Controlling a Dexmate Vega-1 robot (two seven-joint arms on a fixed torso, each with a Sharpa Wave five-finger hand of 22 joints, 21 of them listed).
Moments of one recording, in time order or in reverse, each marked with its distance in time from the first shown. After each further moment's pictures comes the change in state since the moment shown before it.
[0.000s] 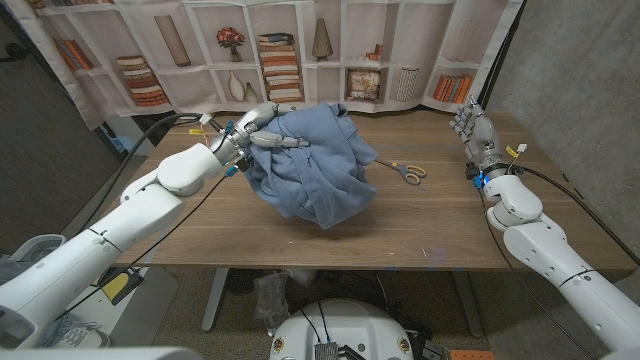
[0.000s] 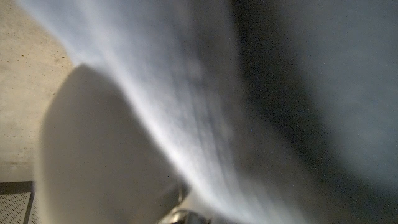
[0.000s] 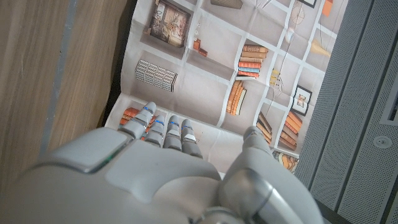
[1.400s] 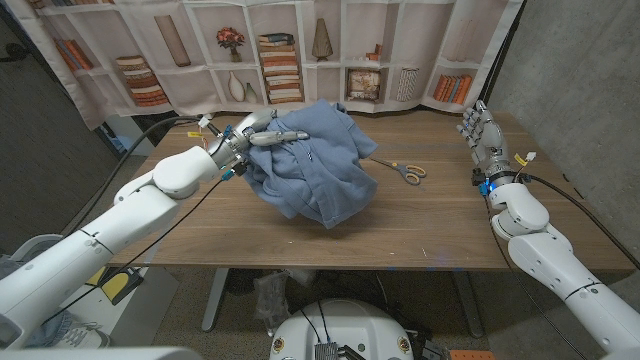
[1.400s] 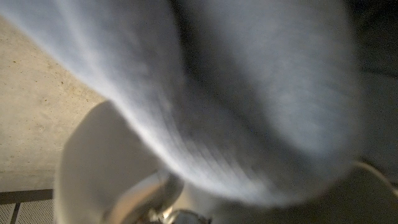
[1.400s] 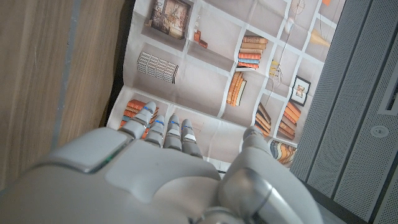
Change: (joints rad) left arm 0.017 0.036 -0.006 -0.017 -0.015 0.028 -0.009; left_hand -0.305 0.251 0.080 0.022 -0.389 -0.211 -0.037 -0.270 0.102 -0.235 0.051 -0.305 -0.195 -0.377 0.108 -0.123 -0.384 -0.291 0.151 -0.302 0.001; right arm -0.057 0.014 0.035 -0.015 0.000 0.036 -0.009; right_hand 0.005 0.005 -0.004 -0.004 -0.009 0.000 0.000 0.000 0.000 0.005 0.005 0.000 0.000 0.000 0.000 0.000 0.000 0.006 0.006 0.000 0.000
